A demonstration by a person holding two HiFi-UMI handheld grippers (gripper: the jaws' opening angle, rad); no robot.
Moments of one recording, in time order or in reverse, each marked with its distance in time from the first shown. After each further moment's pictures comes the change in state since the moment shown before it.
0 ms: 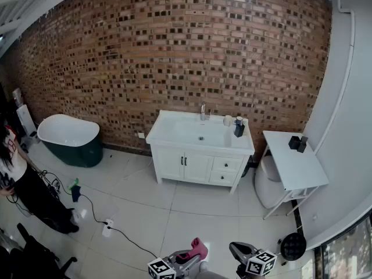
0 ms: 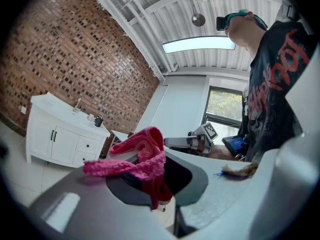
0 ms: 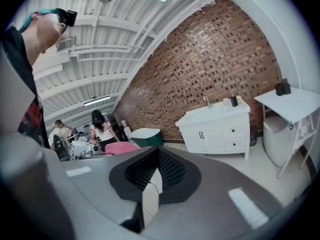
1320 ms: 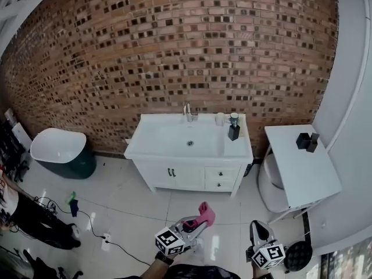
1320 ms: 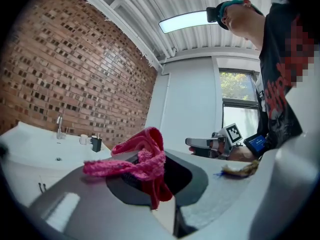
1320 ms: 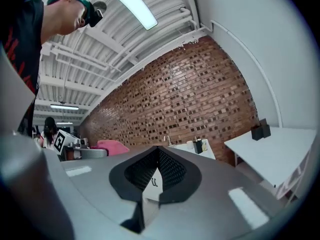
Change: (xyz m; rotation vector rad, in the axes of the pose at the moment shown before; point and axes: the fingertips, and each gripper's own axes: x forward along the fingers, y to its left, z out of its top) left arm 0.338 0.274 0.142 0.153 0.069 0.020; right arm 0.048 -0.345 0.254 -0.153 -0.363 -0.311
